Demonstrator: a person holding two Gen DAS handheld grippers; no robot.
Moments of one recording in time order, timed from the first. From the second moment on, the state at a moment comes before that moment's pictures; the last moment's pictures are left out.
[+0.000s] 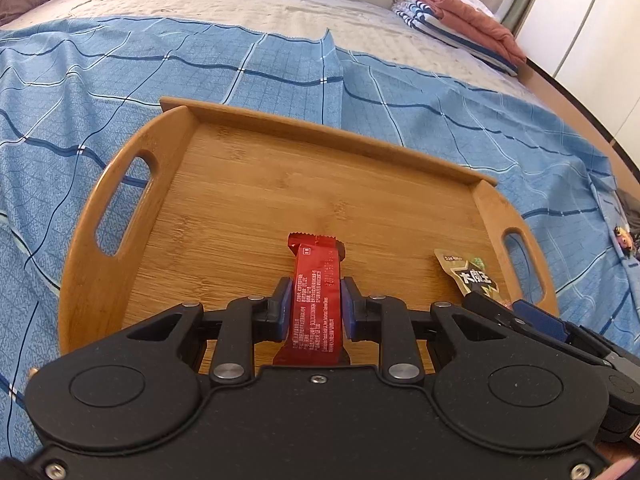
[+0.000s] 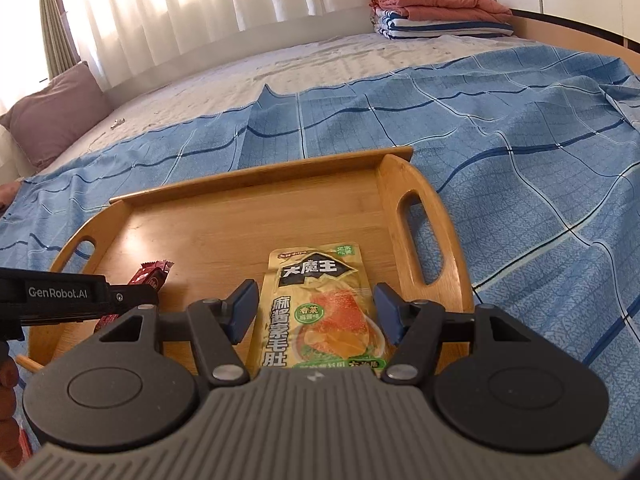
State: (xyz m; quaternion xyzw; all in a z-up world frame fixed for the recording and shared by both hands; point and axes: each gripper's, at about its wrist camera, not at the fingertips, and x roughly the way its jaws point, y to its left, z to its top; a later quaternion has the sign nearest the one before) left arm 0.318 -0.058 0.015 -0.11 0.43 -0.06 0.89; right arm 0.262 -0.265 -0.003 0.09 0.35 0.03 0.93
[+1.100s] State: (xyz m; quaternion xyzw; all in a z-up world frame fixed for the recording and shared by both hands) left arm 0.269 -0.054 0.052 -0.05 0.36 -0.08 0.93; right arm 0.232 -0.258 0.017 0.06 0.32 0.05 0.94
